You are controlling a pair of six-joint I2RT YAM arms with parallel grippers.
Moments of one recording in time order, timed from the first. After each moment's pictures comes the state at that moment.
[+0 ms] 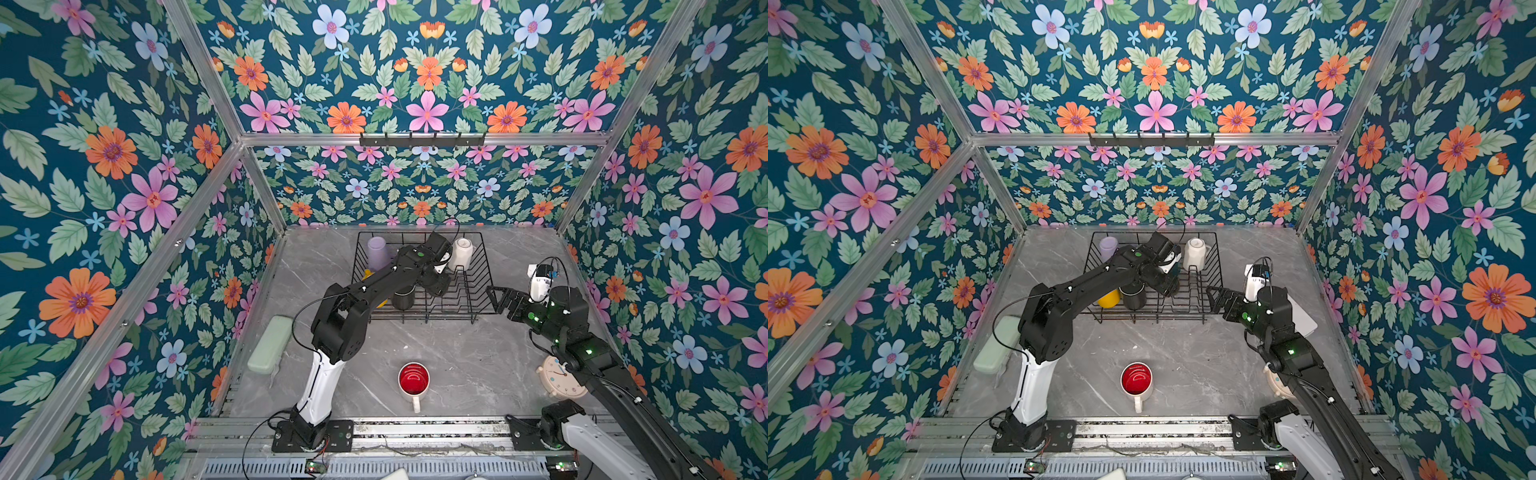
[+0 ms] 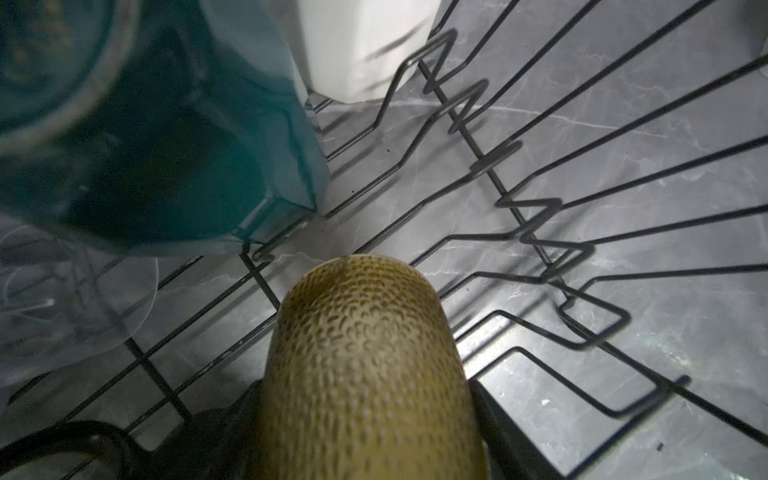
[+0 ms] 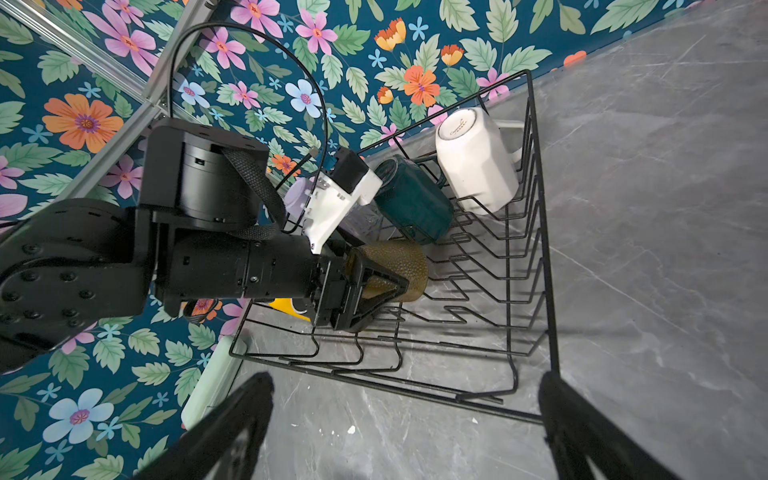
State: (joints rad) left arm -0.75 2.14 1.86 -0.80 0.04 -0.08; right arm 0.30 0.77 0.67 -0.26 -0.21 0.60
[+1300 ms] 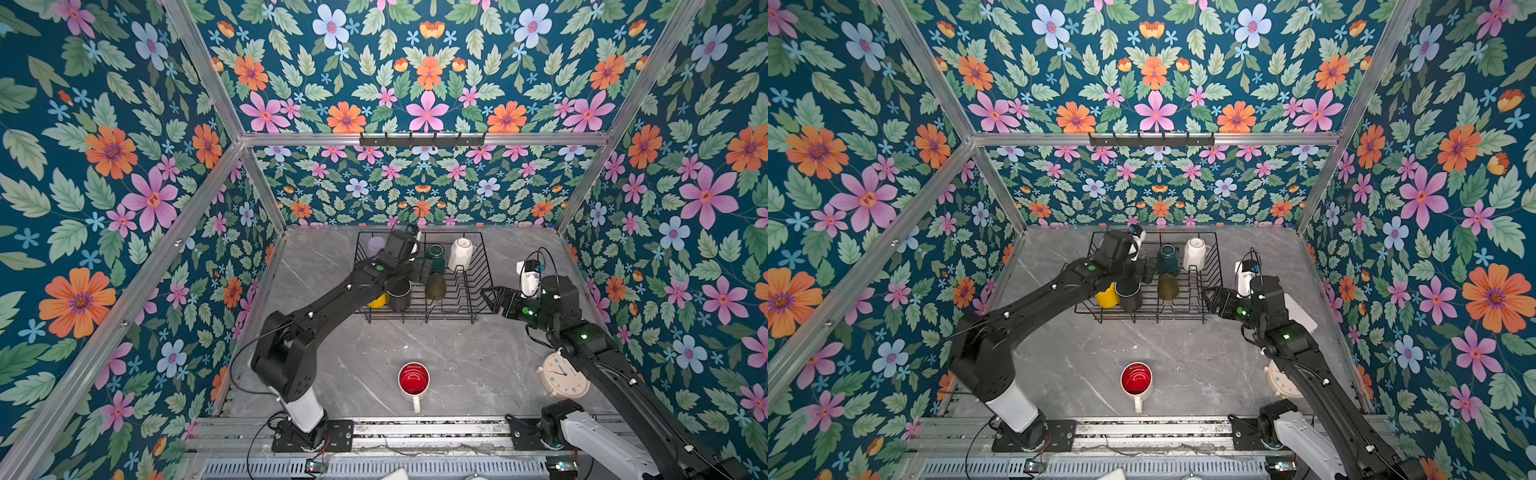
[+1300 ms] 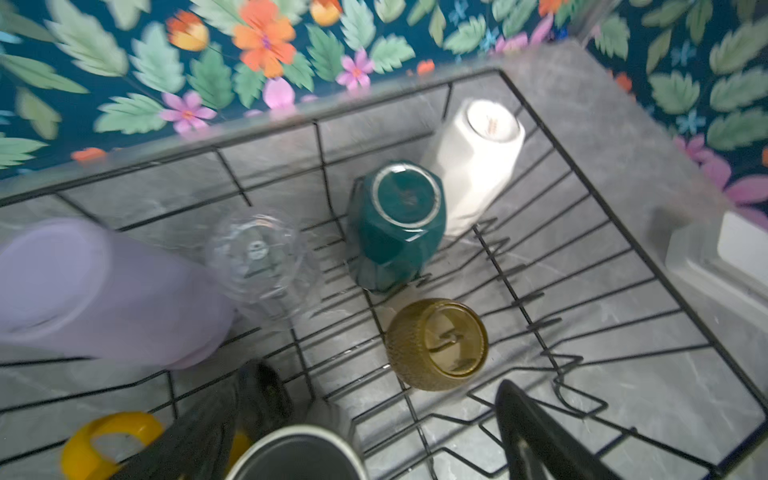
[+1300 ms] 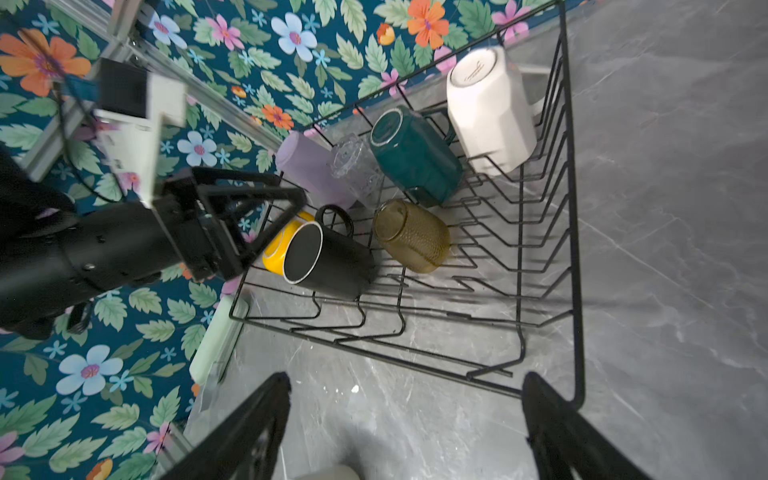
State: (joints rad) left arm -0.66 1.60 1.30 -0.30 -0.12 -0.20; right arm 0.33 0.90 0.77 -0.38 -0.29 0.56
